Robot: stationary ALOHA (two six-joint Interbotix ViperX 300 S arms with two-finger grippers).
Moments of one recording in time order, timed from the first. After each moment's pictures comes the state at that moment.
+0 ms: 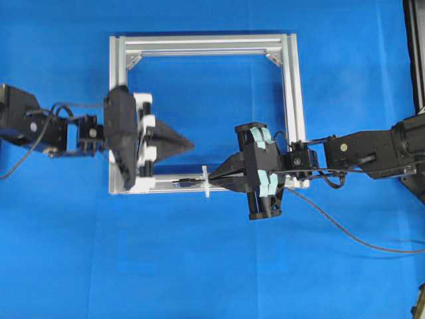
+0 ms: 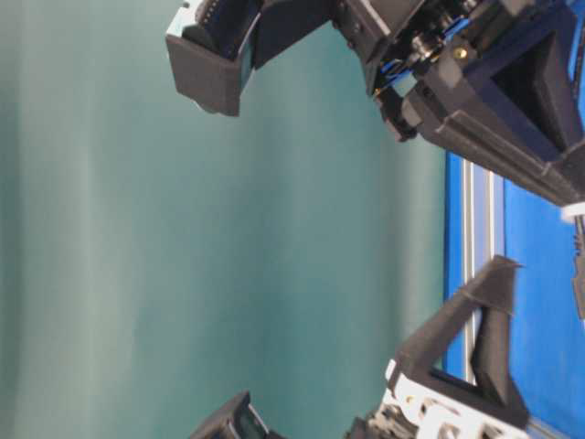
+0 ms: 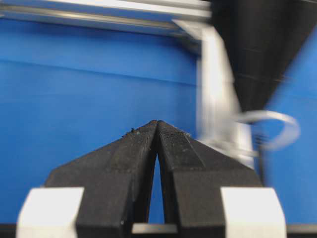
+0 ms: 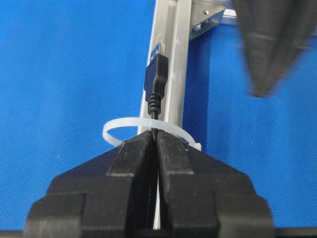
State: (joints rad) left arm -0.05 0.13 0.90 -0.09 -0.74 -0.05; right arm 0.11 0.10 0.79 0.00 -0.41 0.10
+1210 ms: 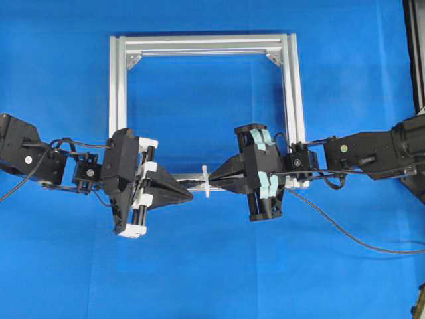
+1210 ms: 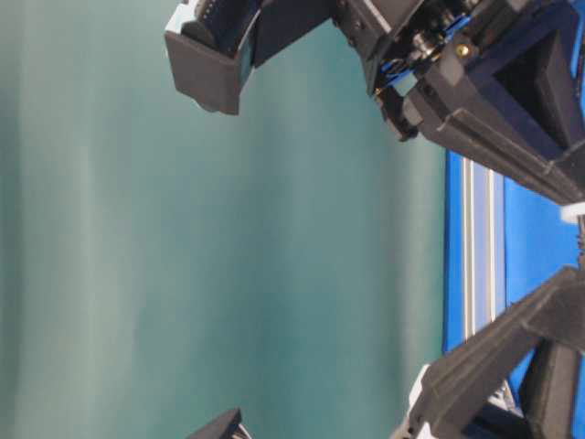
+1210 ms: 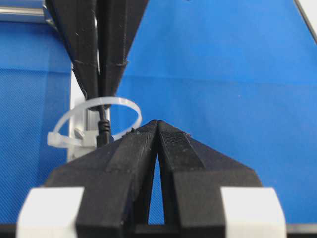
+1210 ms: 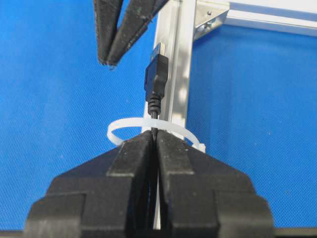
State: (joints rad) left arm -0.21 0.13 0.87 -0.09 -0.69 -0.13; right arm 0.12 0.10 0.79 0.00 -0.41 0.10
